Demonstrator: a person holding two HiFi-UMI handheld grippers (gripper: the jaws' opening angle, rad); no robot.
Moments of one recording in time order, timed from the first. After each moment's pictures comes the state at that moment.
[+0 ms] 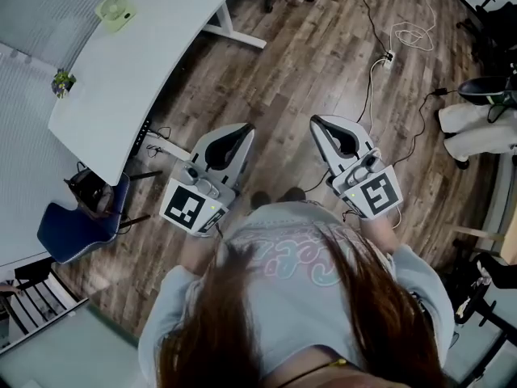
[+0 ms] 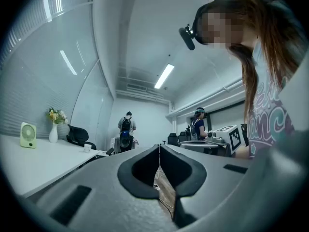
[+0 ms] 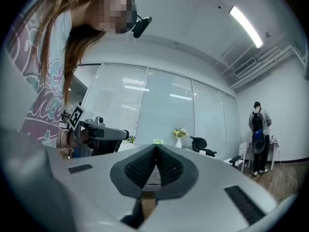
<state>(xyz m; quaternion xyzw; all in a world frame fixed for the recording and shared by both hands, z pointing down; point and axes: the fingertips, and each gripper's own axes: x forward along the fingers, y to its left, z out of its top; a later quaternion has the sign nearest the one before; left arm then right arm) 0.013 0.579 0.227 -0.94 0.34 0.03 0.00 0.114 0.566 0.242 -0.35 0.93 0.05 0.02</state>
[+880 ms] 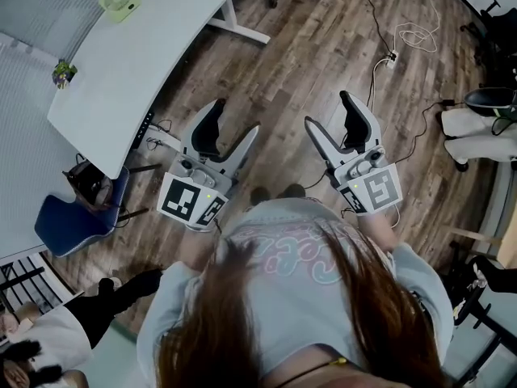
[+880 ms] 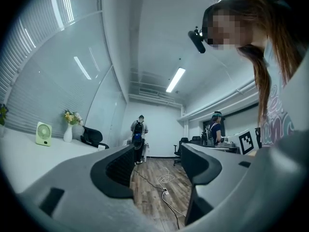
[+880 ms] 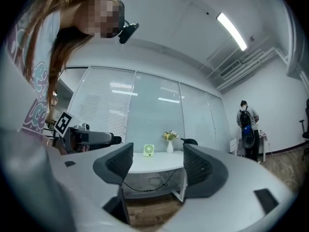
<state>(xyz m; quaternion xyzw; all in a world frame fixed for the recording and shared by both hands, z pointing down) -0.020 0.560 0.222 -0.91 0.41 0.06 -0.01 0.117 0.547 0.234 -0.41 0.91 0.02 0.06</state>
